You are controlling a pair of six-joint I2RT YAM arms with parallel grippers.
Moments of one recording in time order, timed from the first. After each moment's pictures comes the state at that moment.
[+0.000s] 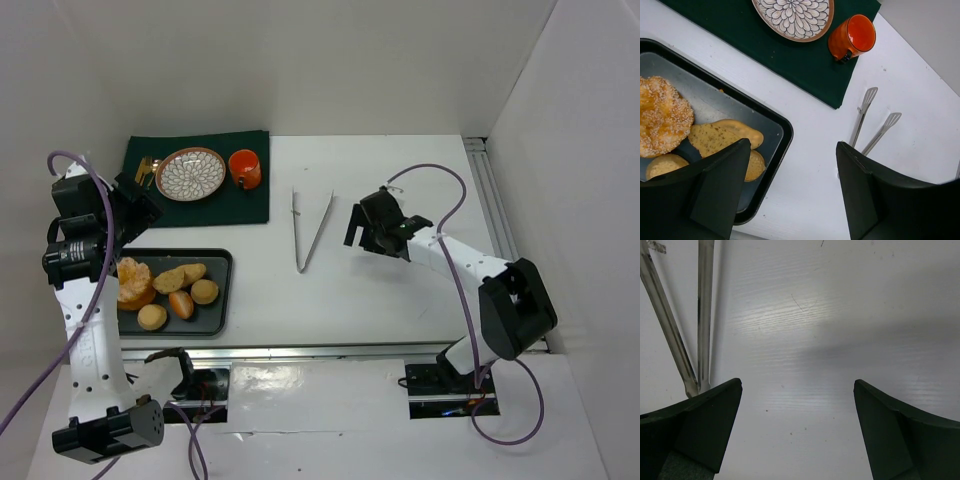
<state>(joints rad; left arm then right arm) 0.30 0.97 1.30 -0.90 0.09 -0.50 0.54 1.48 0.98 -0.40 0.23 0.70</state>
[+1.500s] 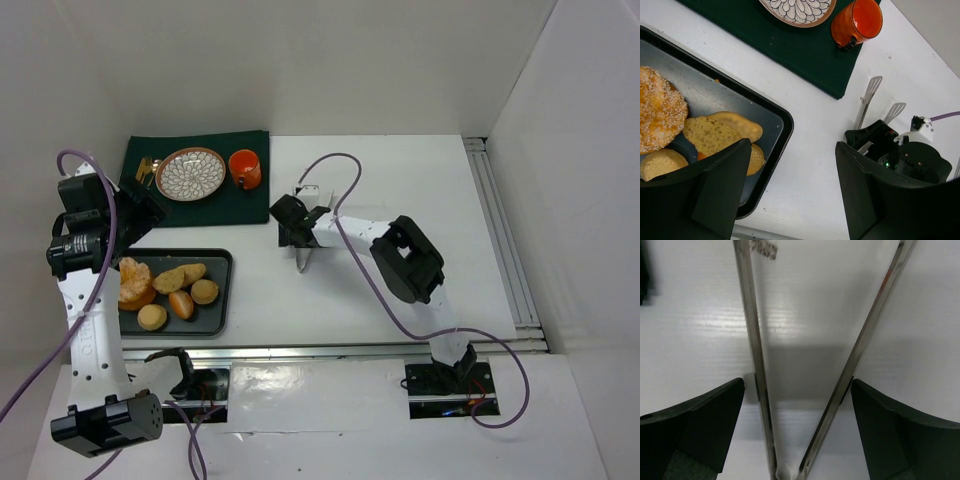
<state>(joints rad) 0.30 1.00 1.28 -0.91 0.13 -0.50 0.84 2.19 1.62 -0.47 0.47 0.73</state>
